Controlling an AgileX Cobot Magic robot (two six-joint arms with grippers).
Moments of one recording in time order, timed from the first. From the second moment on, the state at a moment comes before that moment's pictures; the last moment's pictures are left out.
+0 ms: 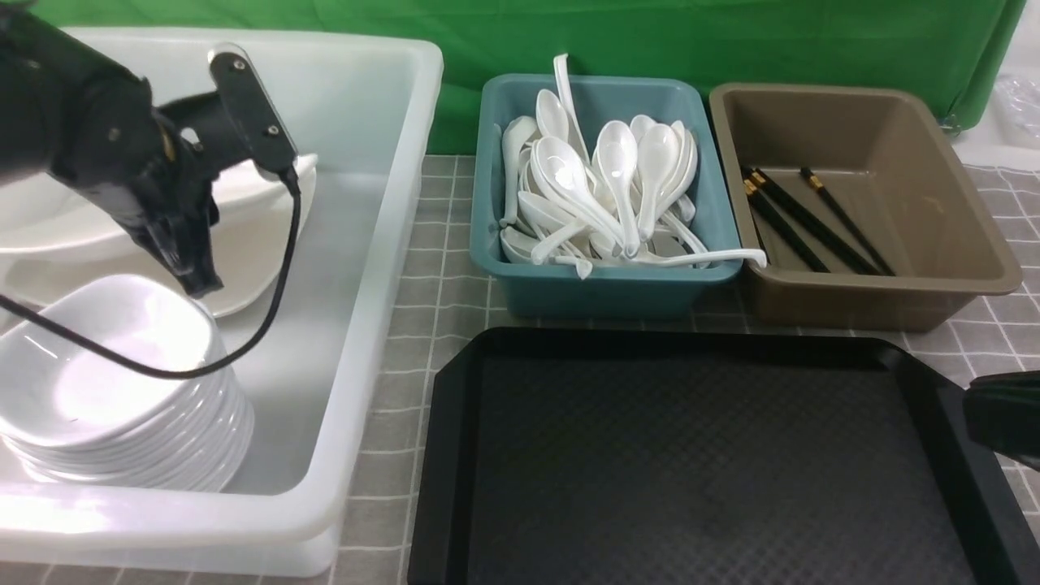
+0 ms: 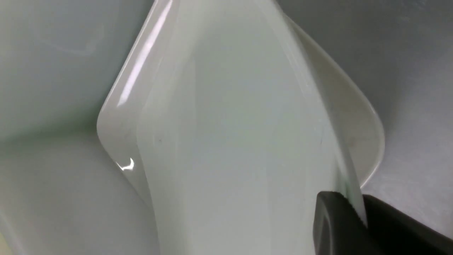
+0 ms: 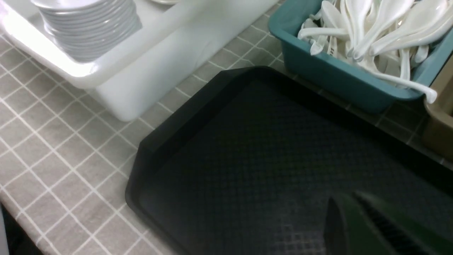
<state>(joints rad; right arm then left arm) 0.85 0.71 -0.90 -0.17 0.74 0.22 -0.17 1.67 -1.23 0.48 0.63 0.55</state>
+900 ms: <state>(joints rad) 0.85 0.71 -0.90 -0.17 0.74 0.22 -0.17 1.59 -1.24 0.46 0.60 0.48</state>
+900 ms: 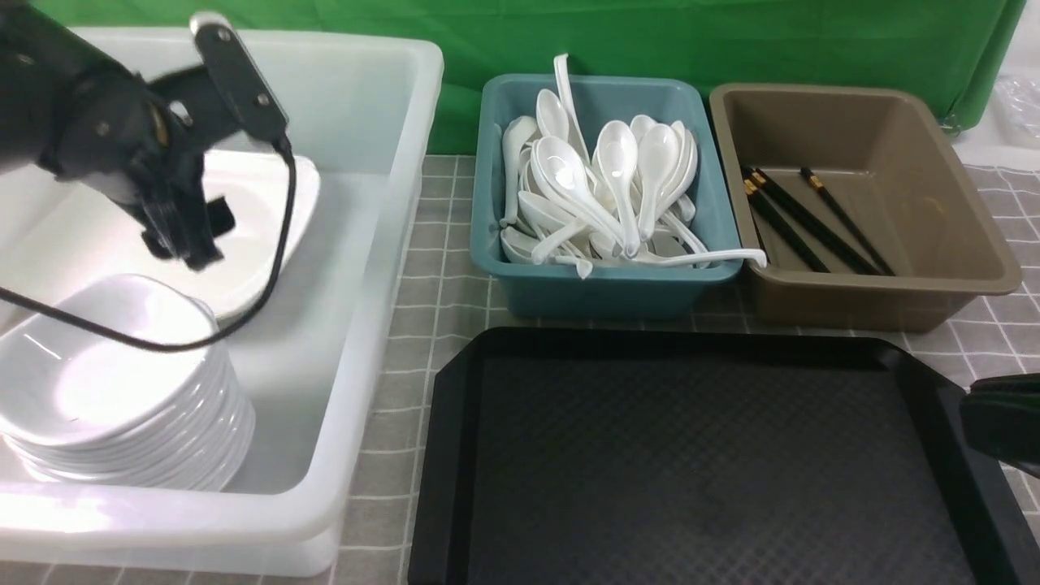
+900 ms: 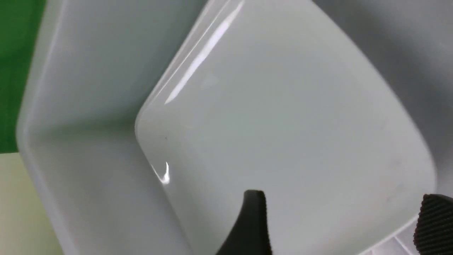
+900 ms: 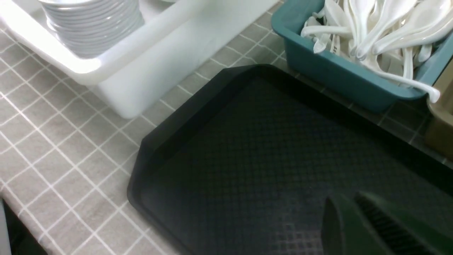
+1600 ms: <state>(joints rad) 0.85 0.71 -0.90 -0.17 0.72 0.24 -0.38 0.59 -0.71 -0.42 0.27 0.52</state>
